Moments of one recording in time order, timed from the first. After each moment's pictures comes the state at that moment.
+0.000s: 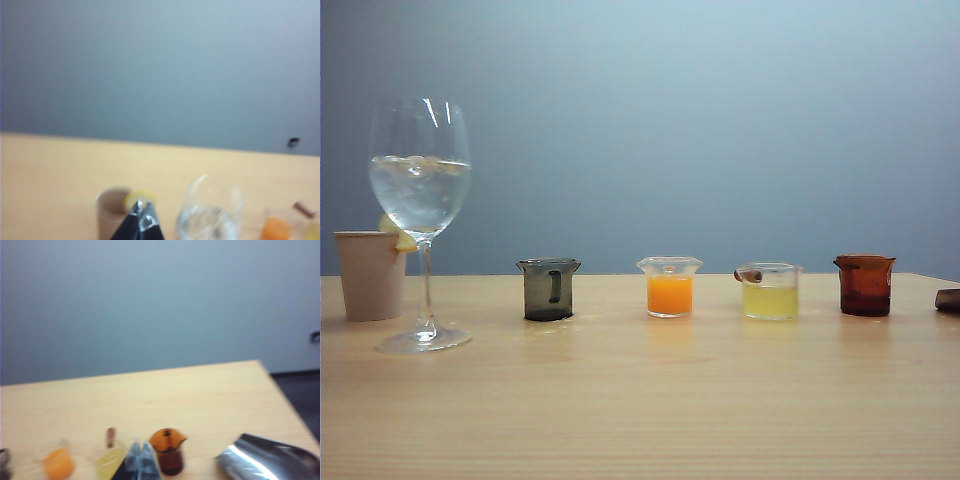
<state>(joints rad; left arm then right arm) 0.09 0.01 0.43 -0.24 0.21 -0.12 0.01 0.20 0.47 -0.19 -0.09 0.17</state>
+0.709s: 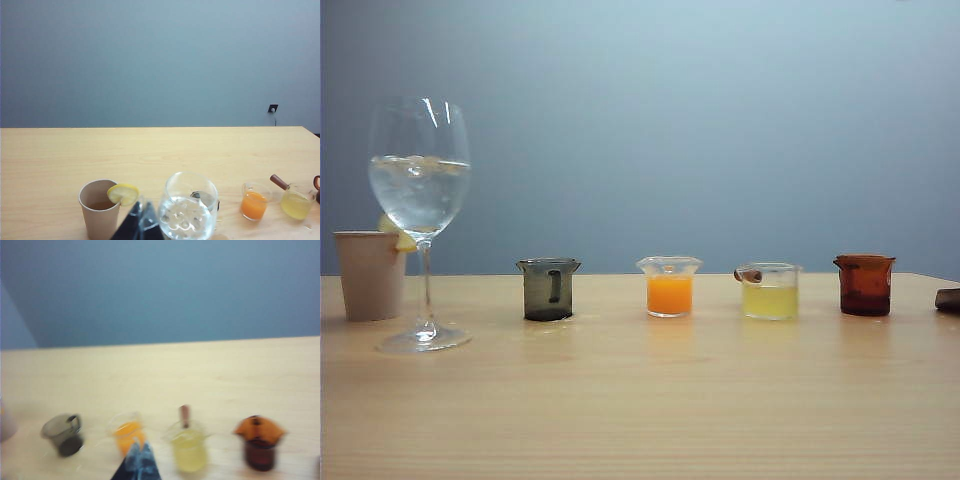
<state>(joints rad) 0.09 0.22 0.66 -0.39 0.30 -0.06 0.57 0.61 0.52 0.05 0.25 0.20</state>
